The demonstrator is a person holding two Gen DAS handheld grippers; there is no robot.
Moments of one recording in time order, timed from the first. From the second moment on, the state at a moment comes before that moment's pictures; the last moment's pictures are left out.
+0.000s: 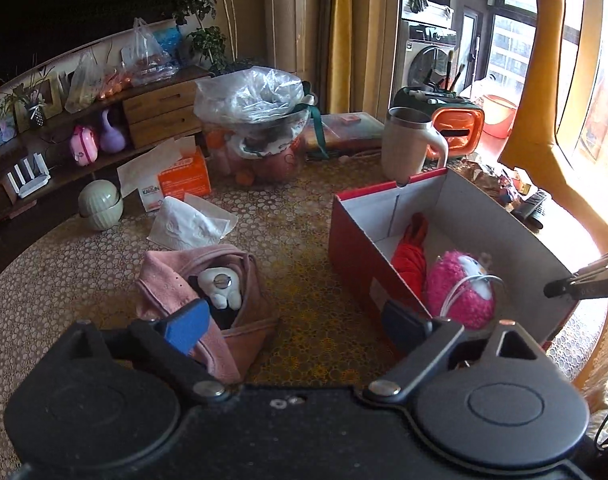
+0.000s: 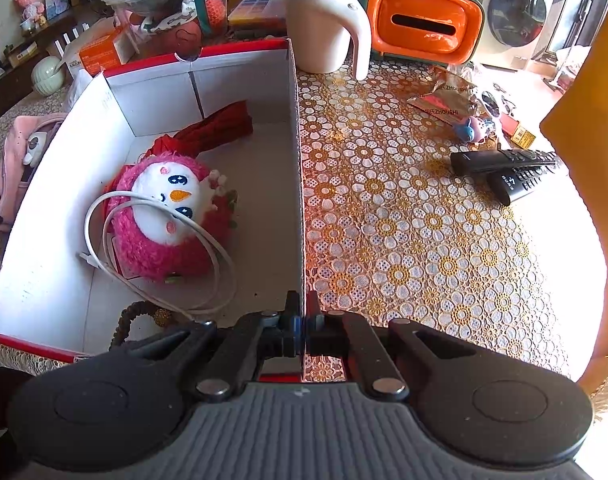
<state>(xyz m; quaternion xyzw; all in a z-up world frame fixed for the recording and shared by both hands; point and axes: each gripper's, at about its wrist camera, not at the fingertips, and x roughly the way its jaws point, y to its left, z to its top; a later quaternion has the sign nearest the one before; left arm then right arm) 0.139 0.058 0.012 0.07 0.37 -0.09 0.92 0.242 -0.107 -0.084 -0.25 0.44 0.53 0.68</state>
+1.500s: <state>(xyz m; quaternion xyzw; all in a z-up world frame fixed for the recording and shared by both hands) 0.277 0.193 -0.098 -0.12 0.46 0.05 0.88 0.242 -0.092 -0.092 -0.27 0.46 0.51 0.67</state>
